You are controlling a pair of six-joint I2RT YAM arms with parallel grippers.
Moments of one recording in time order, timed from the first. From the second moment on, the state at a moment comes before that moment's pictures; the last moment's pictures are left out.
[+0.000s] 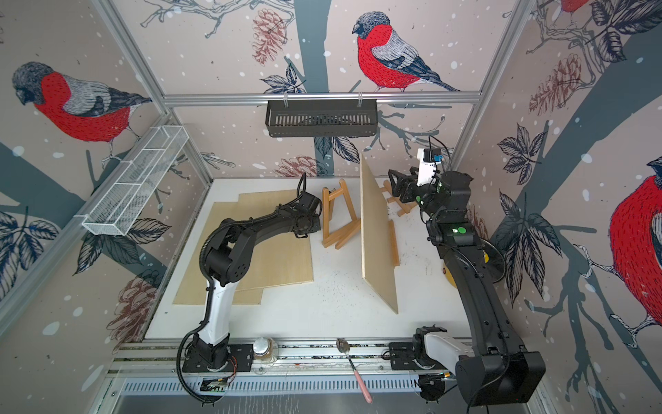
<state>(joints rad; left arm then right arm) -0.54 2.18 1.57 -0.47 -0.13 -0.63 0.08 1.14 1.19 -0.13 -0.37 0.14</state>
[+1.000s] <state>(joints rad) -0.43 1.99 1.39 -0.57 -0.18 -0.63 0.09 1.15 1.17 -0.13 -0.40 0.16</state>
